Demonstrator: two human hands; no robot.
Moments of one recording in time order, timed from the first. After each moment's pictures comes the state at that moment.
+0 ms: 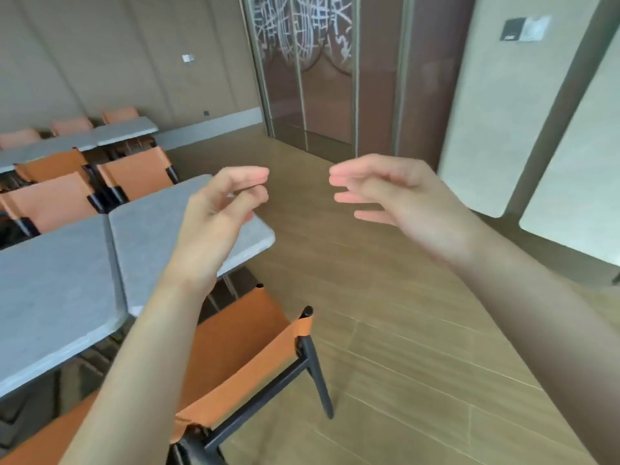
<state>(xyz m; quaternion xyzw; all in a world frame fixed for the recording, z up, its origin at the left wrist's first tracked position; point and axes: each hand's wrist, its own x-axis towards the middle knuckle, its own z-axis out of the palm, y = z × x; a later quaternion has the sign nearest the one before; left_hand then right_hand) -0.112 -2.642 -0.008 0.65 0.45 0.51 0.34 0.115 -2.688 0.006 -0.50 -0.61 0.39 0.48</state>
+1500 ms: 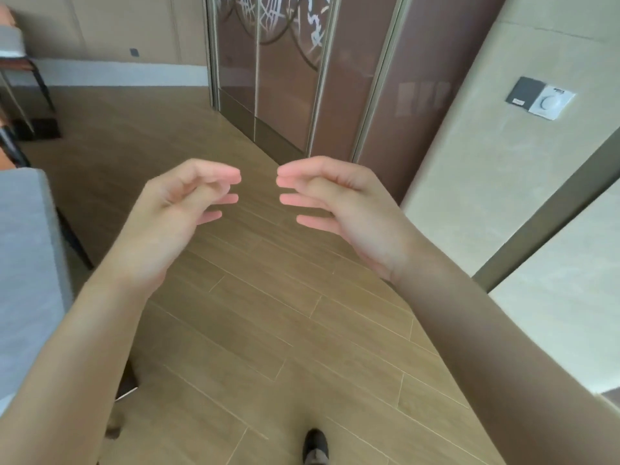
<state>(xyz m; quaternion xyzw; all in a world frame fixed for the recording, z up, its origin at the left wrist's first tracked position) 0.172 -2.078 -0.038 0.62 0.44 0.51 0.41 0.384 -2.108 0.008 -0.50 -0.61 0.44 0.42</state>
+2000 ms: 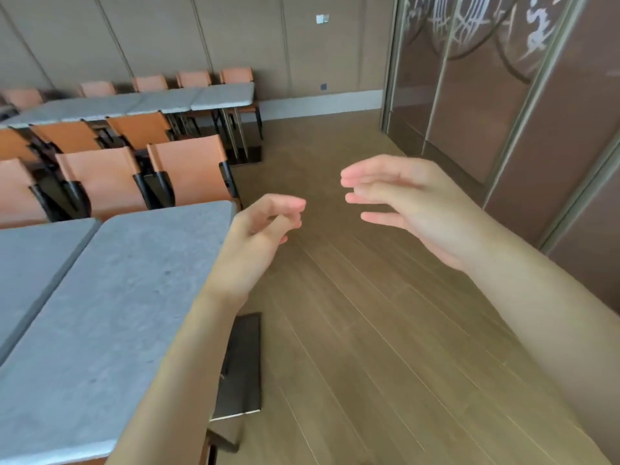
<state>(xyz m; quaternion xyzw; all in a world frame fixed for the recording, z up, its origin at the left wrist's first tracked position) 0.083 -1.872 -0.049 0.50 0.60 0.55 0.30 0.287 -1.800 0.003 -0.35 -0.70 0.51 0.35</state>
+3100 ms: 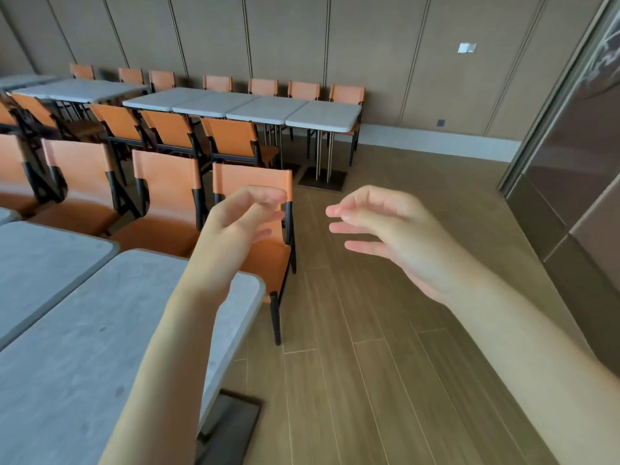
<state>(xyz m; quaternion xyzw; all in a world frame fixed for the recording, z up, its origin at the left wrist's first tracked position) -0.174 -1.444 -0.023 0.36 0.66 0.64 0.16 -0.006 -1.306 0.011 -0.21 -0.76 0.58 0.21</state>
